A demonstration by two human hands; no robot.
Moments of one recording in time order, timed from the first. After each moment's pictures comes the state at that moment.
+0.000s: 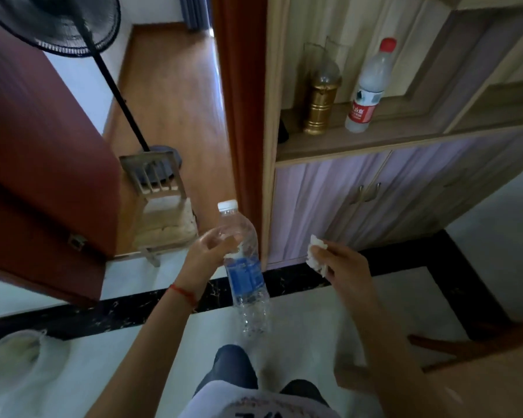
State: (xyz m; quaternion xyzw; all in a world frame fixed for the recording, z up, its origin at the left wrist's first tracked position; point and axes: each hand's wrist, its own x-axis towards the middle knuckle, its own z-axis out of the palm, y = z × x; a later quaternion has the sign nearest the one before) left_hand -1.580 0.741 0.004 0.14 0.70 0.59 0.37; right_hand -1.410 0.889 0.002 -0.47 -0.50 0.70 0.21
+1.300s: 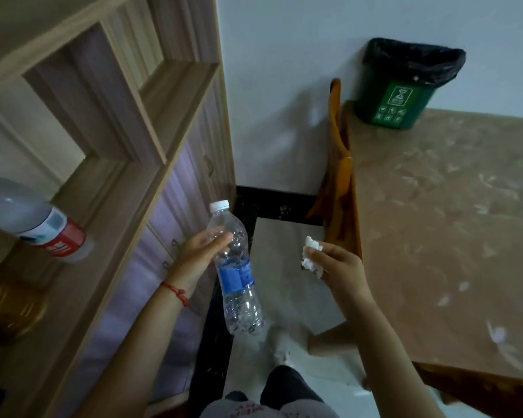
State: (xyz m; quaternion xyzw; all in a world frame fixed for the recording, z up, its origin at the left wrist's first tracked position) left_hand -1.485 1.167 -0.014 0.50 0.47 0.32 0.65; right_hand -1.287 1.045 -0.011 -0.66 -0.18 0.44 0.58
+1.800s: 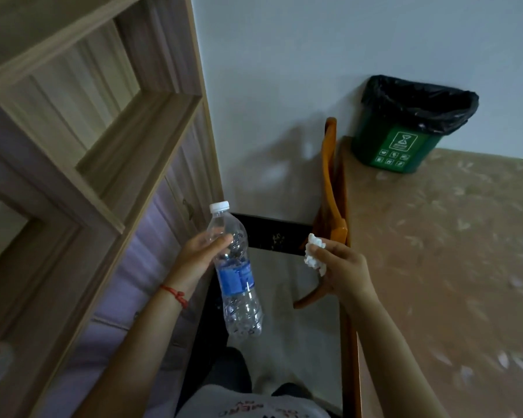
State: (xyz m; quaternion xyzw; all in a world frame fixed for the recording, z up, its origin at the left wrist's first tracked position) left_hand -1.361 1.318 -0.006 0.49 0.46 0.34 0.66; right_hand -1.155 1.195 0.014 -0.67 -0.19 0.45 0.56
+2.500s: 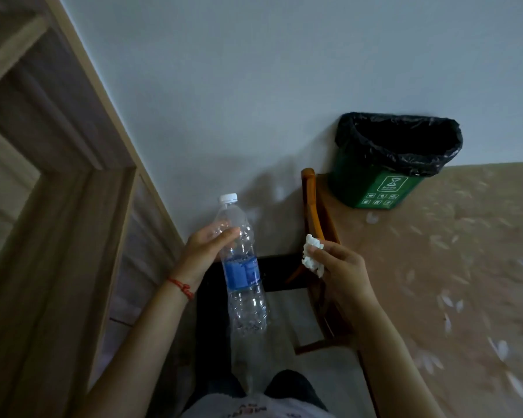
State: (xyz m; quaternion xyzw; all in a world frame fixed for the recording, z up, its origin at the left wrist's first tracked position) left_hand -1.214 1.588 -0.002 0.54 0.35 0.24 0.73; right_hand -1.068 1.411 0.017 -0.66 -0.10 0.36 0.65
